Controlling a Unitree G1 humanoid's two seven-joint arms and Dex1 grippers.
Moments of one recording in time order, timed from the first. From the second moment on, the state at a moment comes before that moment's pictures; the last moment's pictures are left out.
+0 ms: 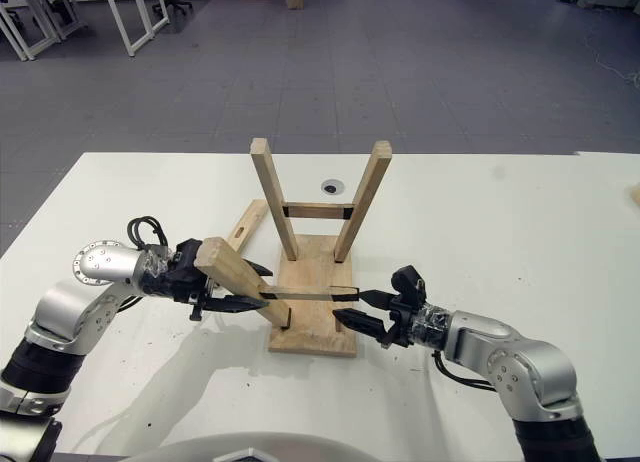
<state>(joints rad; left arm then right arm) -0.24 0.68 -0.25 -0.22 -0.49 0.18 -1.25 0.09 -0.67 -0.06 -0.38 0.87 0.91 0.66</state>
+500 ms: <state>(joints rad) -0.35 0.74 -0.38 -0.21 -0.45 0.10 -1.22 0.00 -0.68 0.17 -0.31 0.52 0.76 0.69</state>
